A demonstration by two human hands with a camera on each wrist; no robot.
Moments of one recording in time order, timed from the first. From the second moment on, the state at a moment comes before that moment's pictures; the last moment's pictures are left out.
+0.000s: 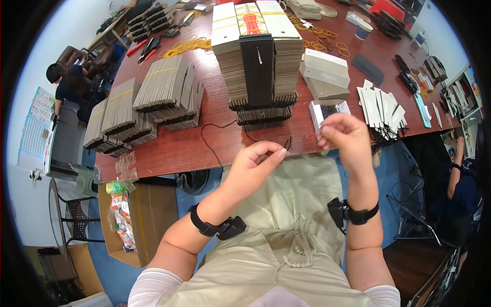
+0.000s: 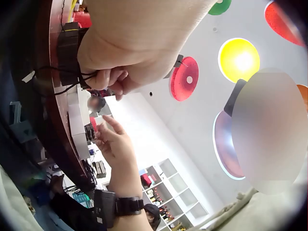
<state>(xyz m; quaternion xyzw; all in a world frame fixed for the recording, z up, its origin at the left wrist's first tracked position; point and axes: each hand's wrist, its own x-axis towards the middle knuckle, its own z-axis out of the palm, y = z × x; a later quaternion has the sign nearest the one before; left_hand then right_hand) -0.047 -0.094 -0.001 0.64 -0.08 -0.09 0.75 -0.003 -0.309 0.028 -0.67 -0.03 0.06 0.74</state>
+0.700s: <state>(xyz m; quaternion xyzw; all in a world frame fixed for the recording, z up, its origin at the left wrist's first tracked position) -0.056 -0.091 0.011 0.82 -0.22 0.10 0.52 -0.035 -0.278 0.022 -0.43 0.01 0.23 0.87</state>
